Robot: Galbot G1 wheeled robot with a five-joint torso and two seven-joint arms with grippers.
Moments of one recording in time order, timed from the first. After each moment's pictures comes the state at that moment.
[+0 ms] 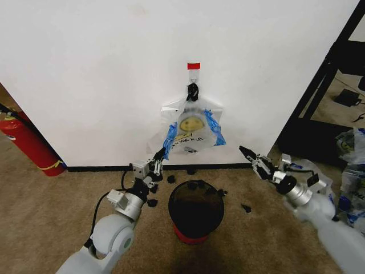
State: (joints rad) left arm 1.19 -1.07 -0.18 -2.02 -0.51 -0.08 -0.06; right arm -0.96 0.82 0.35 1.42 1.18 0.10 -1.09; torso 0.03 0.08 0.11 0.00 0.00
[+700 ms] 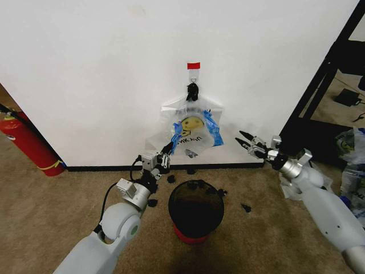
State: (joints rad) left arm 1.12 -1.08 -0.13 -1.99 -0.53 -0.06 -0.05; right arm -0.64 0.97 0.25 1.07 1.03 0.05 -1.19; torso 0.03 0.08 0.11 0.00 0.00
